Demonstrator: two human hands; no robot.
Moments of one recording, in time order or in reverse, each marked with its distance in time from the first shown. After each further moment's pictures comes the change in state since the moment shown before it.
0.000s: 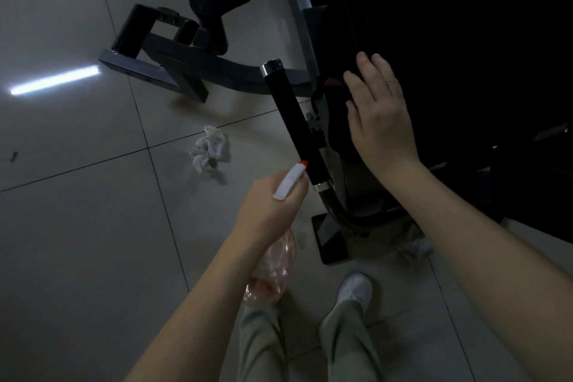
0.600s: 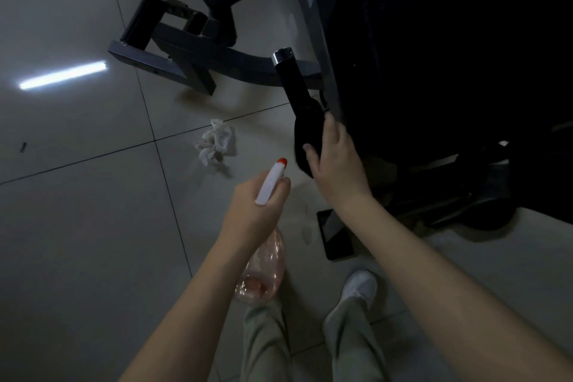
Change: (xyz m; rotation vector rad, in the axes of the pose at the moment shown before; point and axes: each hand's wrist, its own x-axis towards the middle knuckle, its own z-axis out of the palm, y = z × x) left_hand -0.014 -0.028 -0.015 -0.070 0.138 -0.063; right_hand -0.042 -0.068 0.023 0.327 -0.412 0.336
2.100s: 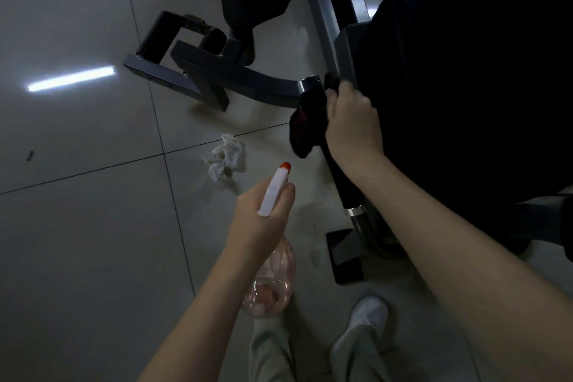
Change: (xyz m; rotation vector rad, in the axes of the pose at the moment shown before) left_hand 0.029 -0.005 -0.021 -0.164 0.022 0.050; right_hand 0.088 -0.039 -0.018 -0.016 0.214 -0.002
